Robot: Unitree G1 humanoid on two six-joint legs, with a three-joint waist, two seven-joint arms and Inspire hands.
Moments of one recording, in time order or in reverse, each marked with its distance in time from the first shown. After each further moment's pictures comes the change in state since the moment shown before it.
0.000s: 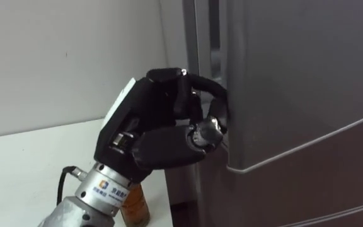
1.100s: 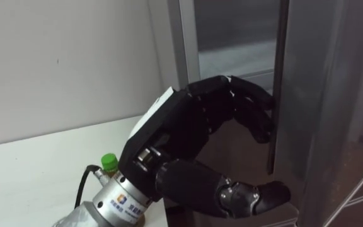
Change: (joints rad) left arm 0.004 -0.002 -0.048 -0.016 -0.003 -0.003 -0.171; right arm 0.005 -0.009 -0.001 -0.001 -0.002 -0.020 0.010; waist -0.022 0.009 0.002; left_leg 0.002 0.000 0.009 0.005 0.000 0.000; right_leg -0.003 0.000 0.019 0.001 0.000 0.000
